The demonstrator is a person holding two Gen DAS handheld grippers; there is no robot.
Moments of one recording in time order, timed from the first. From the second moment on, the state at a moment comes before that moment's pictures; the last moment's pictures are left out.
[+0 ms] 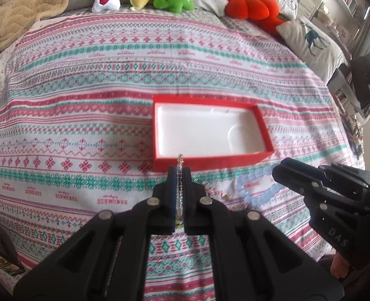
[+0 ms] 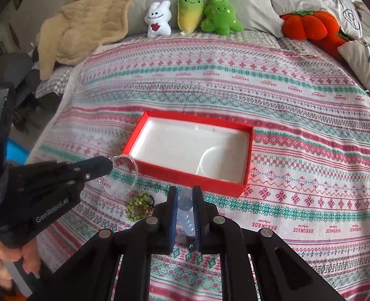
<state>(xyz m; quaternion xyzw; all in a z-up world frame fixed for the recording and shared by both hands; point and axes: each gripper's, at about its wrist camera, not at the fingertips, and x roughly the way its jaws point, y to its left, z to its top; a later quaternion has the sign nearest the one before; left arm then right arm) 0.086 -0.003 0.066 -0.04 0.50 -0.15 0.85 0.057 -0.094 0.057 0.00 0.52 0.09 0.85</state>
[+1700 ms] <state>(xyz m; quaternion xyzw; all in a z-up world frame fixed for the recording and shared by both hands) 0.142 -0.020 0.018 -0.03 0.49 -0.12 0.86 0.120 -0.117 0.026 -0.02 0.48 0.05 0.88</state>
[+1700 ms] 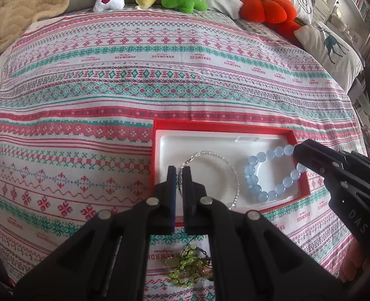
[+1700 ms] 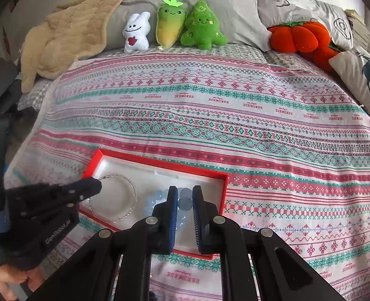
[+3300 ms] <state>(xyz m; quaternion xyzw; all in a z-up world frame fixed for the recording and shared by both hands) 0.075 0.003 -0.013 -0.01 0.61 -0.14 0.78 0.043 -0.101 -0.009 -0.10 0.59 0.04 0.80</state>
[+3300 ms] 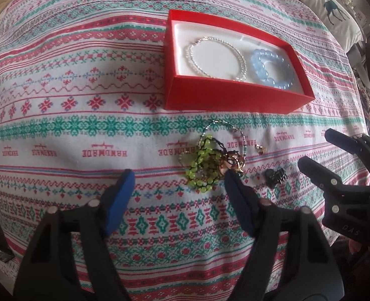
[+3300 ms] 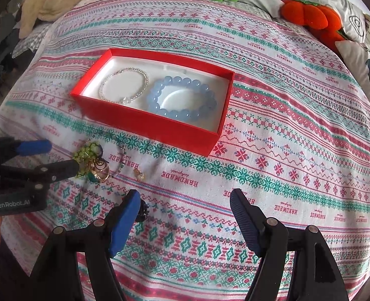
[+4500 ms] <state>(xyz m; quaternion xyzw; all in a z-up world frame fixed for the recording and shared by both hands) 0.078 -0.015 0.034 -0.04 0.54 -0.20 0.82 0.059 -0.102 -0.015 -0.04 0.60 0.06 0.80</state>
